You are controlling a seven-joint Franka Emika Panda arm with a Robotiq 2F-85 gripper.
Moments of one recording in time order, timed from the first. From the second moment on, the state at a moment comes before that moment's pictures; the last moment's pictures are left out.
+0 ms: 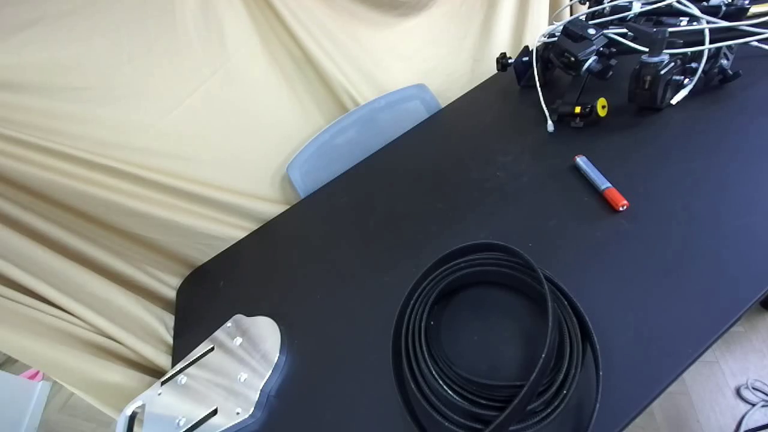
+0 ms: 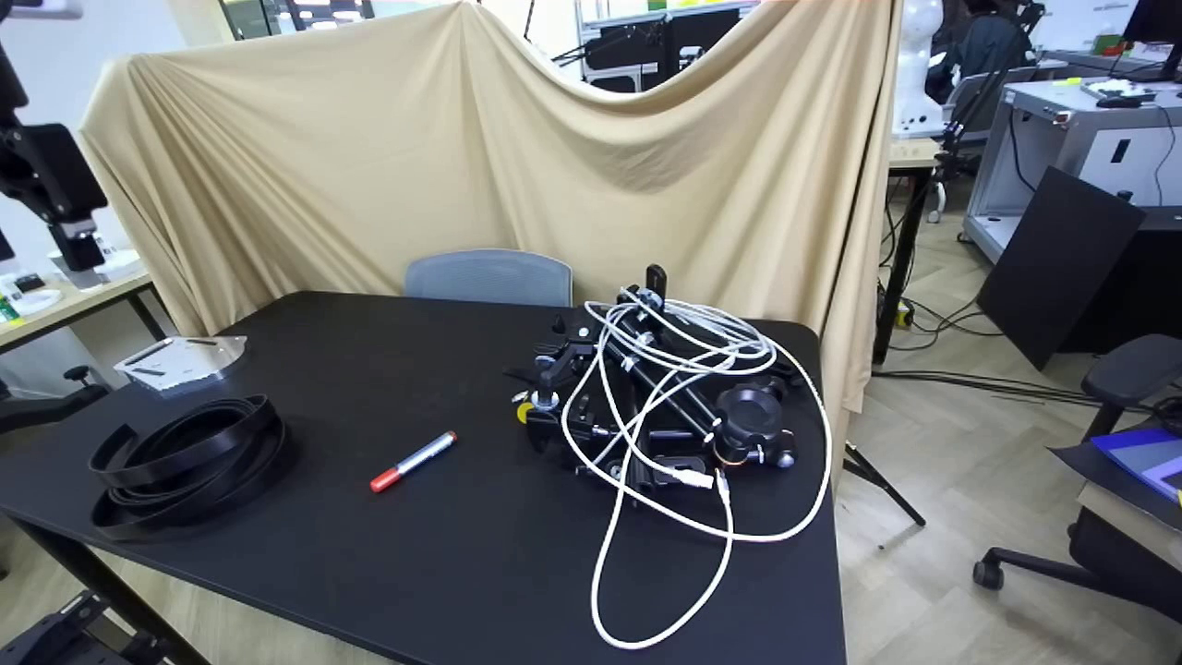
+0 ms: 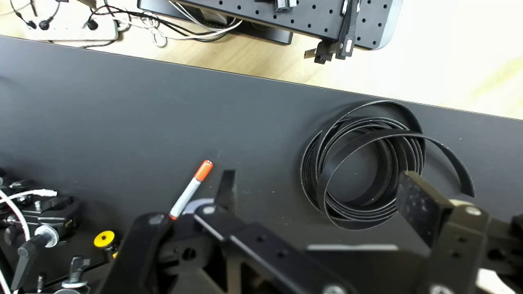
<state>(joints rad) 0.16 -0.73 0.08 -2.50 0.16 1.72 -0.02</state>
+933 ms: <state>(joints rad) 0.02 -0.41 0.07 -2.57 0.14 2.28 0.11</state>
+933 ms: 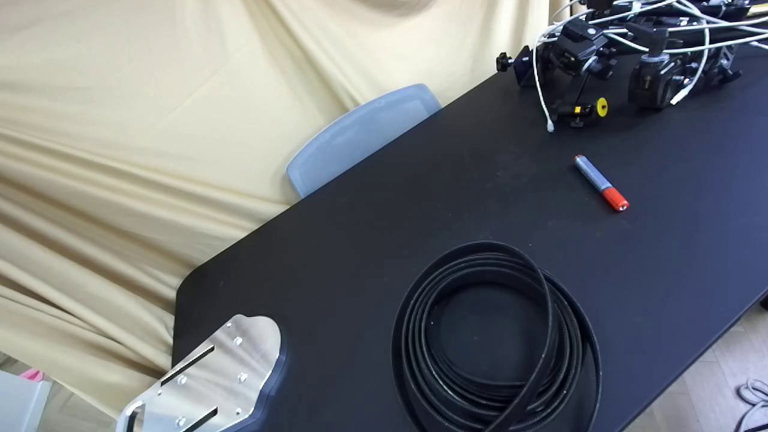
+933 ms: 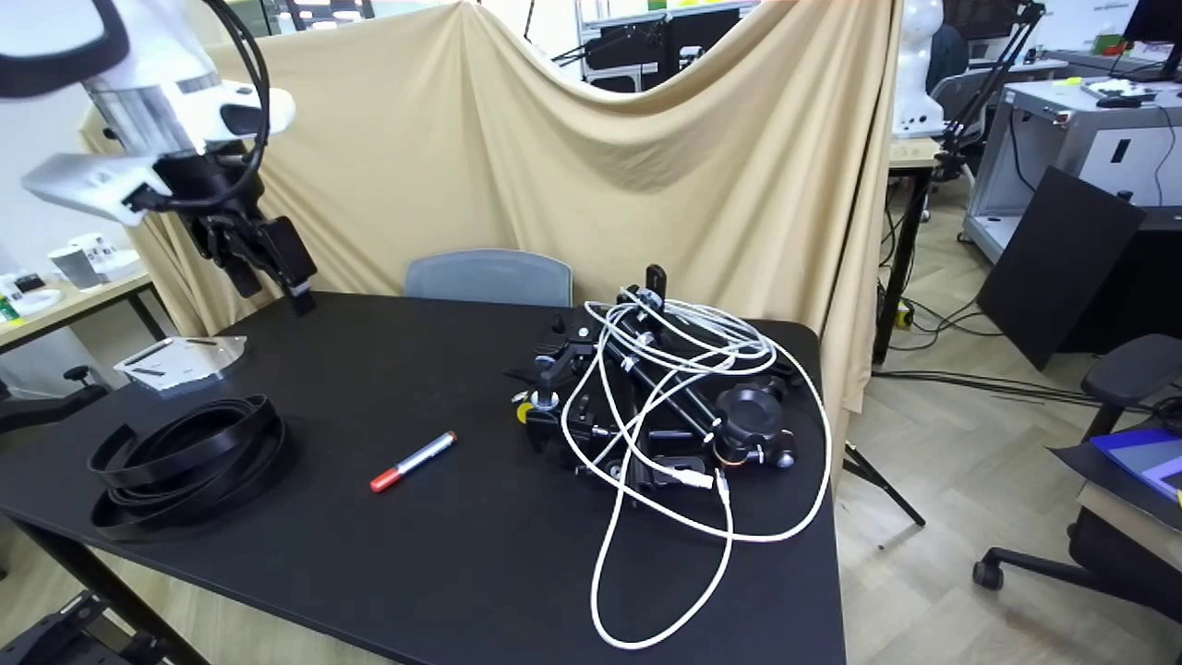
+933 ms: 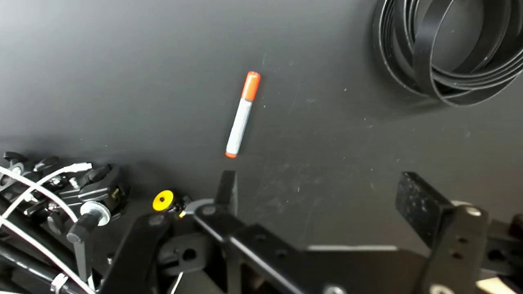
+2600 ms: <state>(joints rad) -0.05 0.04 0.05 -2.60 0.08 2.62 0.33</state>
